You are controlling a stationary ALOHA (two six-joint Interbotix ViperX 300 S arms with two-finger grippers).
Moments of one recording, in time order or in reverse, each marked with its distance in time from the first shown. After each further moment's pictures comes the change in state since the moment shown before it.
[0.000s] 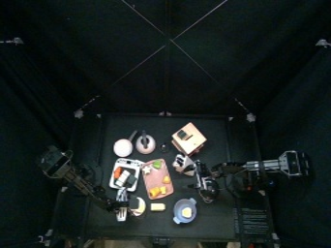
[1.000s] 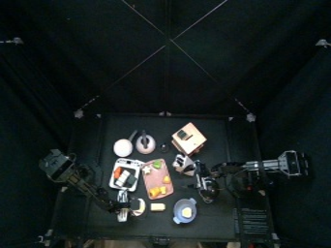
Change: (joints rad) left arm 0.014 0.049 -0.006 -0.009 -0.012 0.000; right arm 0.000 0.008 -0.002 0.003 0.000 0.000
